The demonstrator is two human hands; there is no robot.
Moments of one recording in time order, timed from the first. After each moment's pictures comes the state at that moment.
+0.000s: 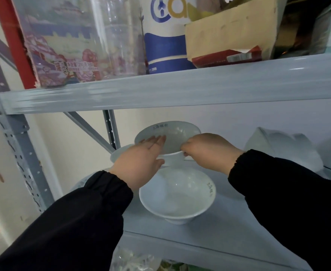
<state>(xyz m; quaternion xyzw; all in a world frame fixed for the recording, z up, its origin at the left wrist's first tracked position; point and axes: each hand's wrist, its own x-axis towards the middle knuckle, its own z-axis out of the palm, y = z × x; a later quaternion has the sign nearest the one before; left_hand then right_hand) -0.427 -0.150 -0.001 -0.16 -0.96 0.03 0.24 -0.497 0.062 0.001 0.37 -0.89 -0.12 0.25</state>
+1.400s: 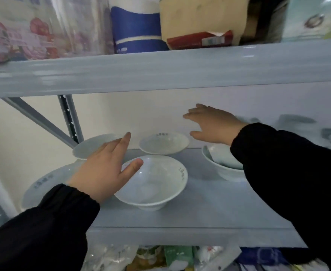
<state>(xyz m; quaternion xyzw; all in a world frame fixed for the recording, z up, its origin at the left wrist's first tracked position) -0.408 -0.165 -0.031 -0.17 -0.95 -0.10 0.23 -0.481 0.141 0.031 0.18 -0.97 -0.06 0.15</state>
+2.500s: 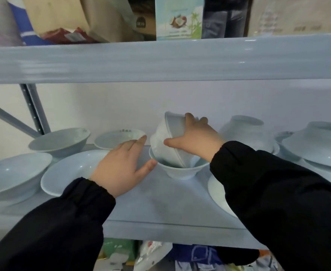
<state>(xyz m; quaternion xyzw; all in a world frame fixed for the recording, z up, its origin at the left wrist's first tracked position) -0.393 0.038 -0.053 -0.19 -0.95 -0.10 0.22 -0.437 0.256 -0.003 0.00 -0.97 0.19 0.13</state>
